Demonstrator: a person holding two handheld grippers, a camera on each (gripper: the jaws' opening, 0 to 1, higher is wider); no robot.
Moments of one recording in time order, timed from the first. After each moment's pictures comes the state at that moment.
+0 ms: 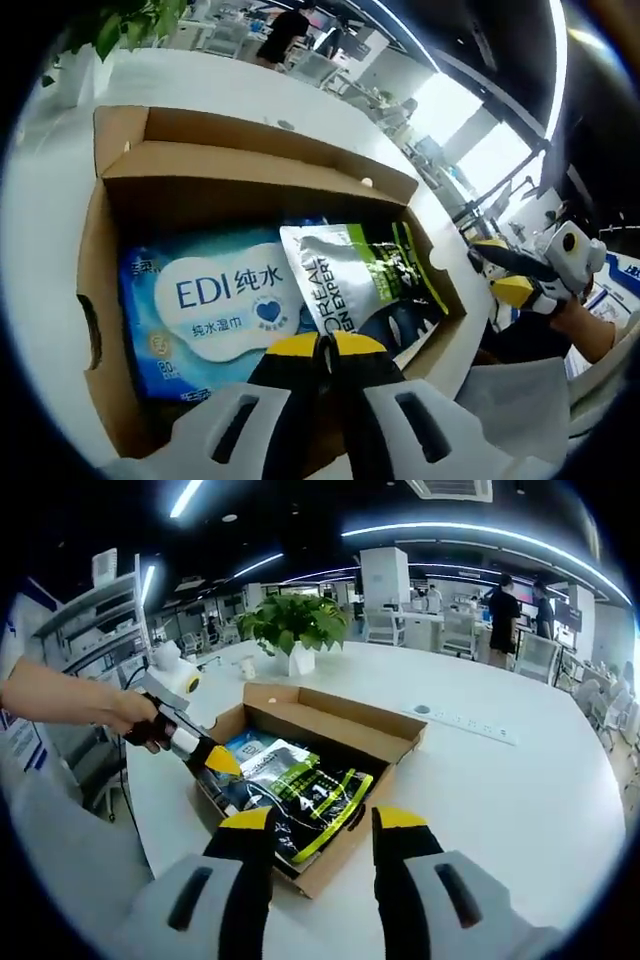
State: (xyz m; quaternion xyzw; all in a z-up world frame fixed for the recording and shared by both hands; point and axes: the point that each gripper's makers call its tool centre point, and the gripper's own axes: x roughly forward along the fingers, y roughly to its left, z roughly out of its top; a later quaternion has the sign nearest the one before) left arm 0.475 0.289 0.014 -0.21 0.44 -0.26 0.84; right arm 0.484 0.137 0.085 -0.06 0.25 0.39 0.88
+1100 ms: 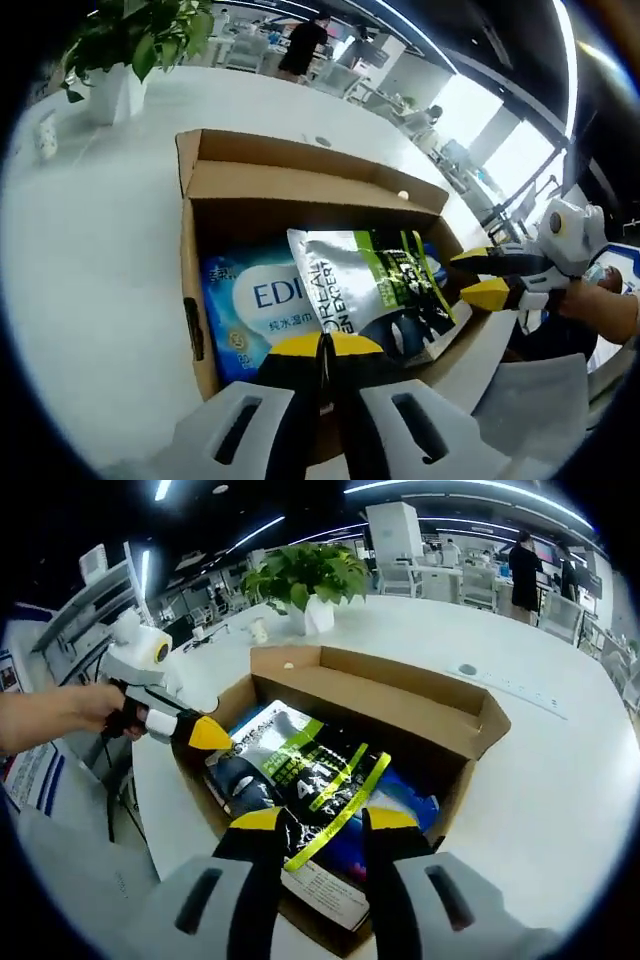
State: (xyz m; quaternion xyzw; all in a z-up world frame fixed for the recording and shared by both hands) left arm 0.477 0.341 0.019 -0.15 0.43 -0.21 0.86; right arm 0.499 0.208 0.041 -0.05 0.35 0.42 0.83
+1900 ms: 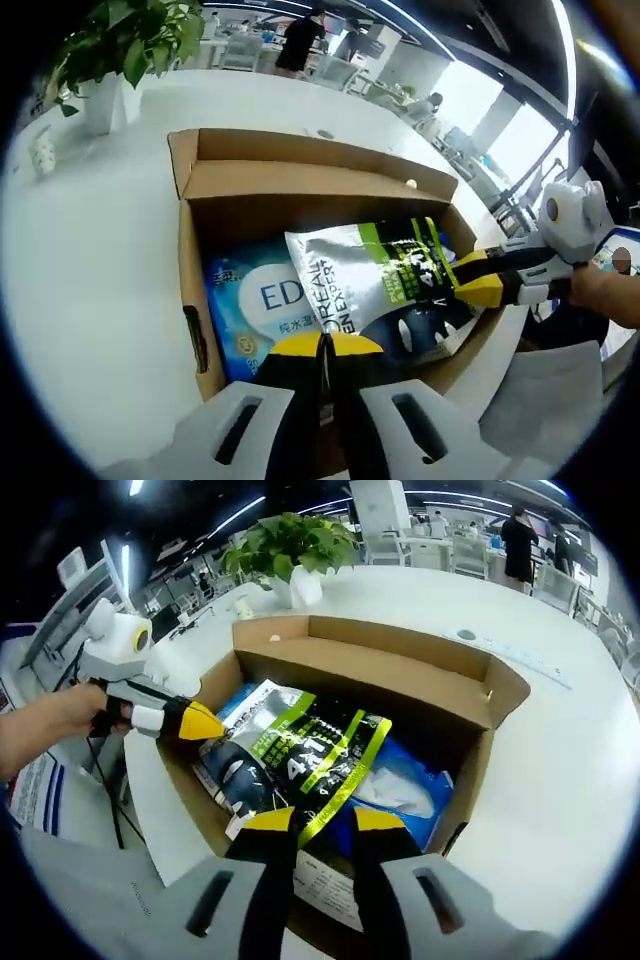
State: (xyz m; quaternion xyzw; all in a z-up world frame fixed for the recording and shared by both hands) left arm 0.481 0.346 0.007 -0.13 0.44 -0.20 0.87; right arm 0.495 0.211 0.015 -0.05 0.42 0.39 0.82
